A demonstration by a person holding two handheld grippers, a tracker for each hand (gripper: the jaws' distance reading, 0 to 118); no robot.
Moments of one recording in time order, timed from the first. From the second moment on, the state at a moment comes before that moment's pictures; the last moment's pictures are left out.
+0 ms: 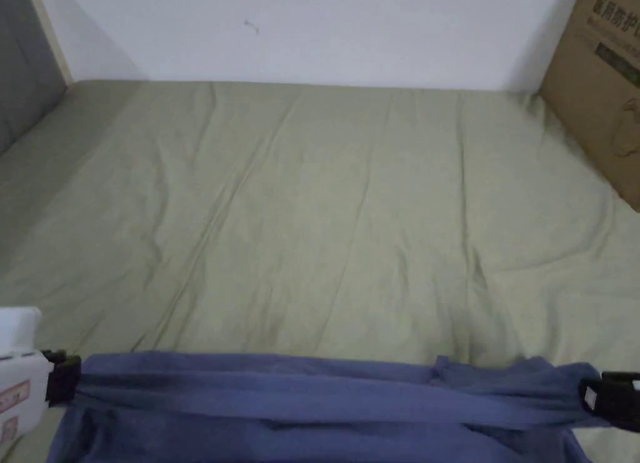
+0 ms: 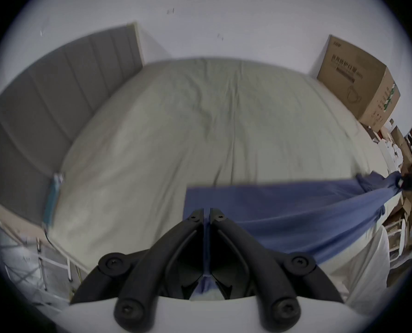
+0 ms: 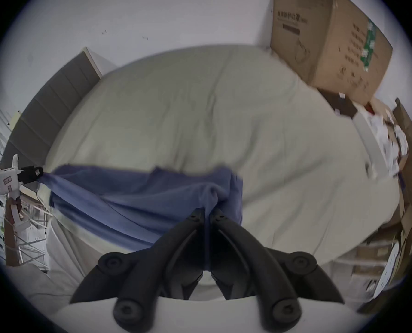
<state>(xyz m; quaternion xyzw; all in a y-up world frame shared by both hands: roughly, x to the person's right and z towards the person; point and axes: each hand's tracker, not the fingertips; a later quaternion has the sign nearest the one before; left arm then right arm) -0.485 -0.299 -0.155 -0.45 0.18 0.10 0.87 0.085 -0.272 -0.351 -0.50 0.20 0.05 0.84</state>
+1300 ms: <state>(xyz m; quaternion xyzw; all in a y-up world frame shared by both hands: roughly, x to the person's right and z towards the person) -0.533 -0.384 -0.057 -0.31 0.14 0.51 0.79 -0.030 -0.311 -0.289 -0.44 0.27 0.00 0.85</state>
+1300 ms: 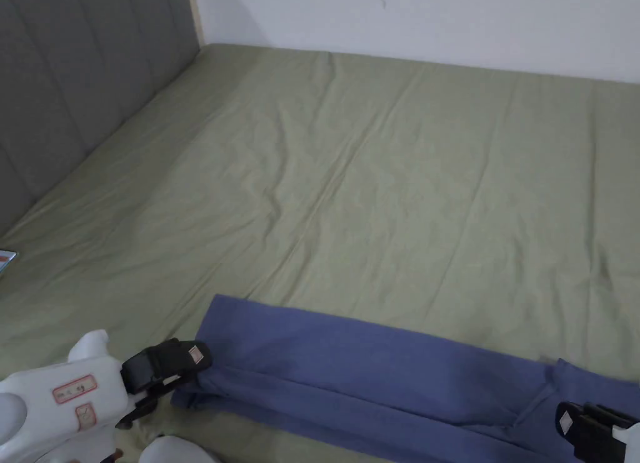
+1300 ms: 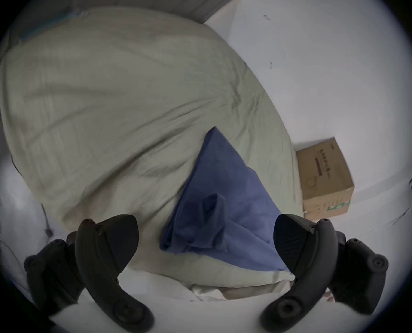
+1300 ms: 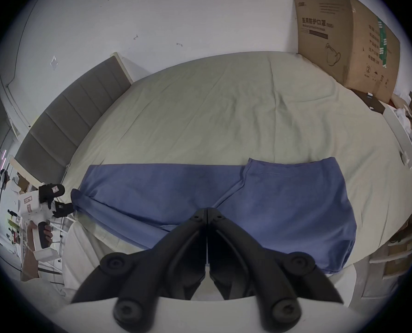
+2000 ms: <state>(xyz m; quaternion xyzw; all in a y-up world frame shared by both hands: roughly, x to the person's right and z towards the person) -0.549 -0.409 -0.077 -0.29 0.11 0.58 0.75 -0.026 -0.325 -0.306 -0.48 0.24 0.00 0.84</state>
